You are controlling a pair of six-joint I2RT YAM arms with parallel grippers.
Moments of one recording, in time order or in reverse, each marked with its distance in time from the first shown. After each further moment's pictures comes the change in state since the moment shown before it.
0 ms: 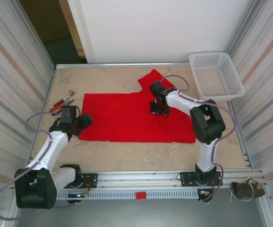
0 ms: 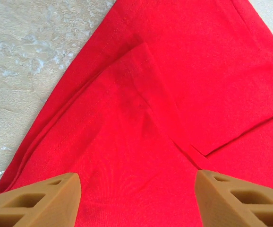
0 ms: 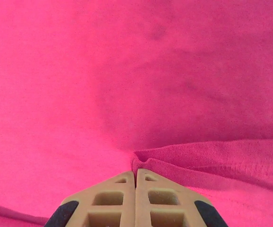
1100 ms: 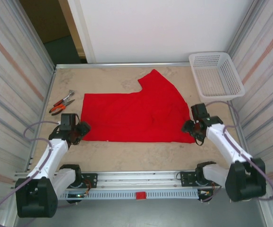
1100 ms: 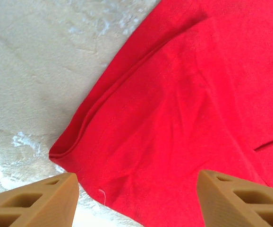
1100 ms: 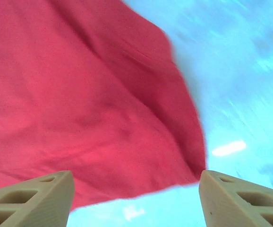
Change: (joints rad) left arm 0.021 -0.098 -0.118 -0.054 -0.050 -0.059; right arm -0.355 -0.859 -0.703 -0.125 0.018 0.167
